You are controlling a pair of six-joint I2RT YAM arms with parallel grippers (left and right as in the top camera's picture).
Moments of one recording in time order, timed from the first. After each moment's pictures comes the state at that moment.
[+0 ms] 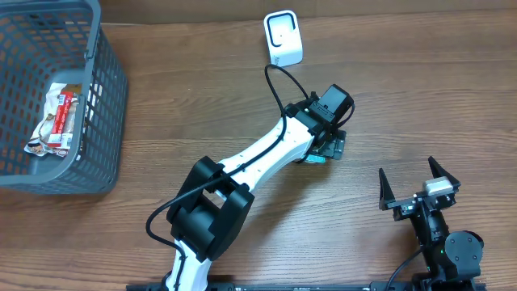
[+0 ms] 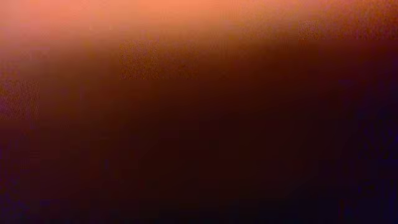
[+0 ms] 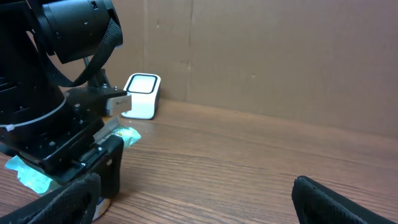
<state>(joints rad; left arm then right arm) -0.72 2.06 1.57 -0.78 -0.07 -0.51 0.09 0.01 0.02 -0.02 -0.12 -0.09</state>
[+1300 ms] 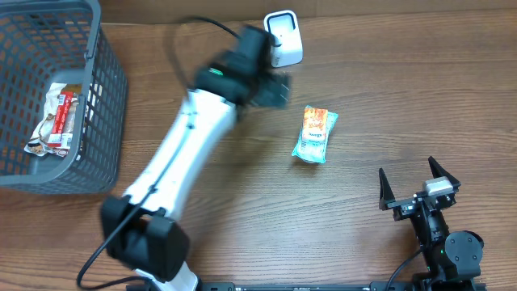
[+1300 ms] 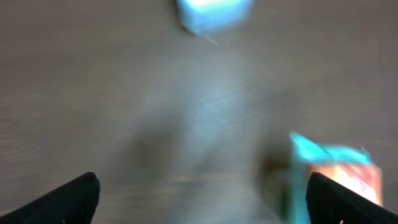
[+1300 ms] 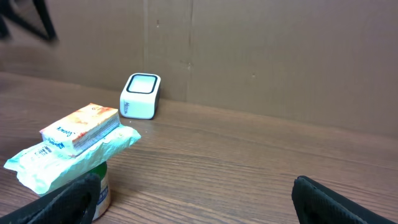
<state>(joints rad) -0.36 1.79 1.72 -0.93 -0.04 -0.24 0.09 0.01 0.02 -0.02 -0.12 -0.09</state>
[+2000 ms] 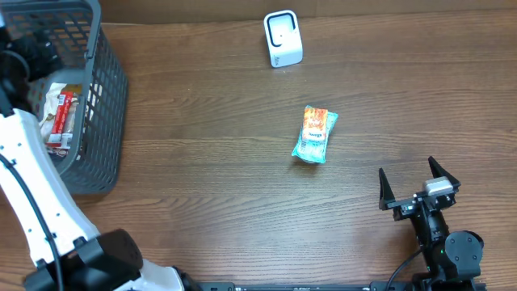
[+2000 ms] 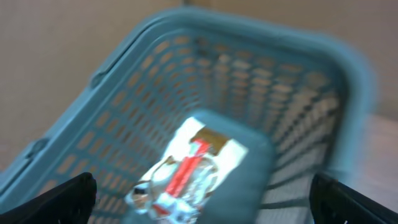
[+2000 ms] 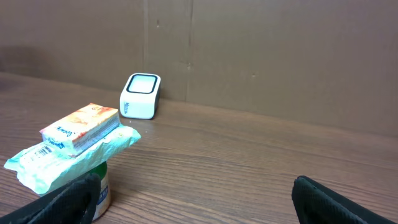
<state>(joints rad) 0.54 1.72 2.01 -0.90 -0.06 0.10 0.09 0.01 0.02 -0.02 -0.12 -0.09</state>
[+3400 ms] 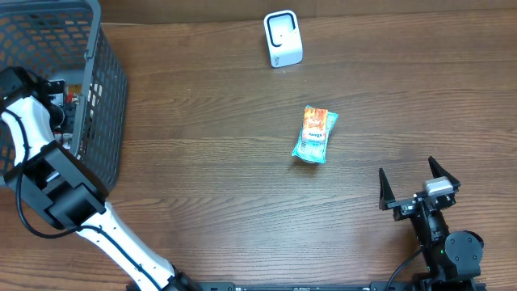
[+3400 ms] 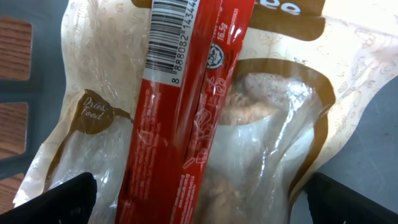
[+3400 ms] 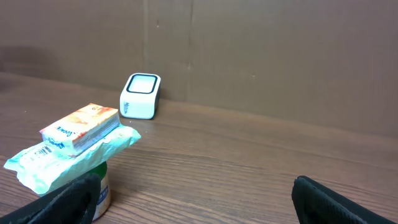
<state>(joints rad) 0.67 2.38 2.03 -0.86 -0.01 0.46 0.09 0.01 0.02 -0.02 -0.12 -0.09</state>
